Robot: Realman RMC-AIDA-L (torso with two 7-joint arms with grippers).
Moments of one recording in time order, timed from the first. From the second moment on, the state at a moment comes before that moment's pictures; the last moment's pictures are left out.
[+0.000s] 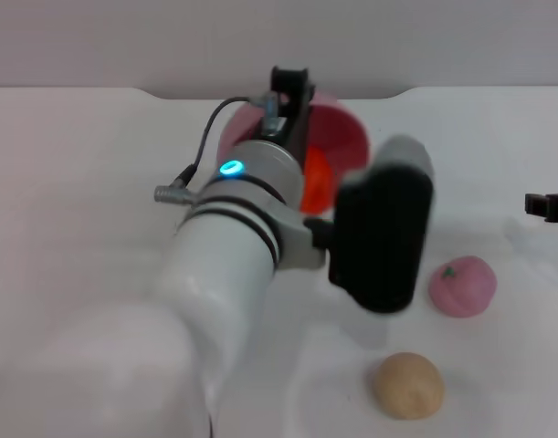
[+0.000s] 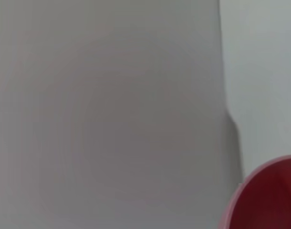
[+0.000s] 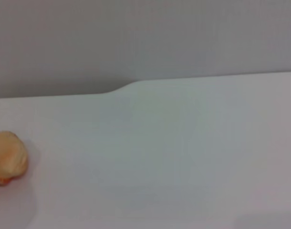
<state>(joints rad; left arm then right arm) -0.45 -2.08 2.57 1.59 0.86 -0.97 0.08 0.11 2.08 -1.54 -1.55 0.39 0.92 -0.03</state>
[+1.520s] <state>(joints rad) -0.37 -2.06 1.91 1.73 -0.03 -1.13 -0.11 0.17 2.07 -1.68 -1.56 0.70 0.90 -0.23</state>
